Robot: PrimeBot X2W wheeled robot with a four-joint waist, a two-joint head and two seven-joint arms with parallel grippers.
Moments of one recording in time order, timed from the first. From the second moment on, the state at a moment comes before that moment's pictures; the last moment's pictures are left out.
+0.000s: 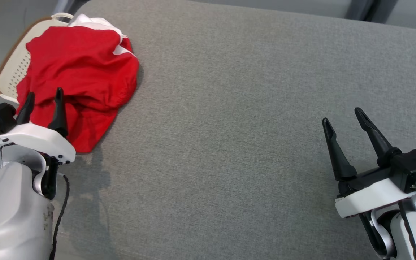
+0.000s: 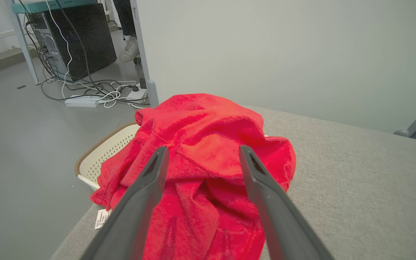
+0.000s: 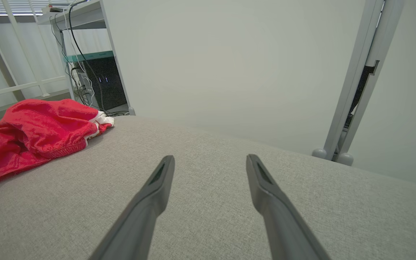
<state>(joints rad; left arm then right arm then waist) -0.60 0.16 0.11 0.72 -0.26 -0.11 -0.15 -0.20 -0.14 0.12 -0.01 0.12 0.13 -0.10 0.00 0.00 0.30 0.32</state>
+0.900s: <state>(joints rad) -0.85 0.32 0.07 1.00 -0.28 -0.10 -0.26 -0.22 -0.12 0.12 0.03 0.14 0.13 -0.12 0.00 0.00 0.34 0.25</state>
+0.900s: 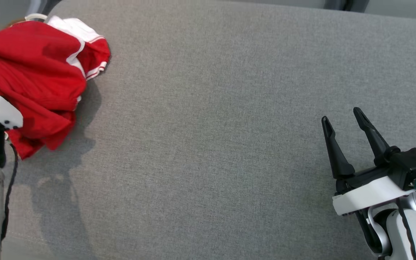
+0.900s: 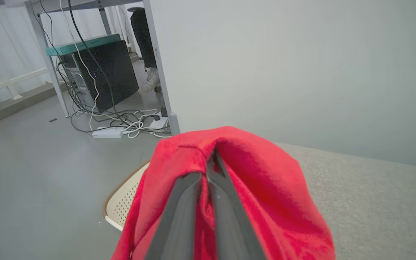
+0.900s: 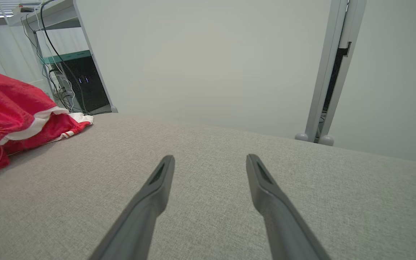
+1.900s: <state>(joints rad) -0.15 0.22 -0.05 -0.16 -0.21 0.01 -0.04 -0.08 -0.05 0.05 0.04 0.17 0.13 -0.17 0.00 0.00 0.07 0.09</state>
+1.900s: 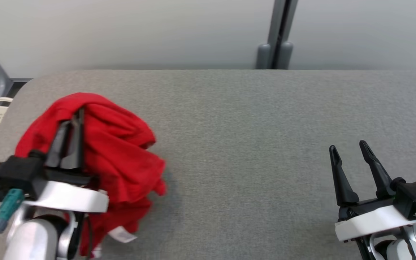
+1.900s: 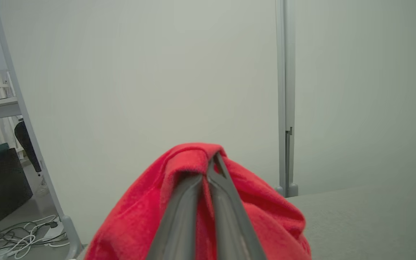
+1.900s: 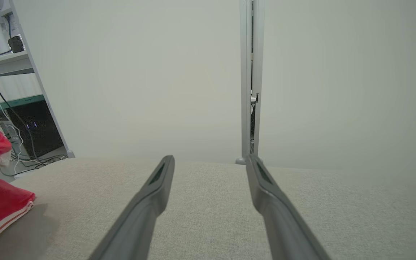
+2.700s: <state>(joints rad) -0.50 0.08 -0.38 0.20 -0.21 -0.10 -0.02 -0.16 -0.05 0.07 0.07 0.24 0.13 -0.23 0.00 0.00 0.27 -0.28</state>
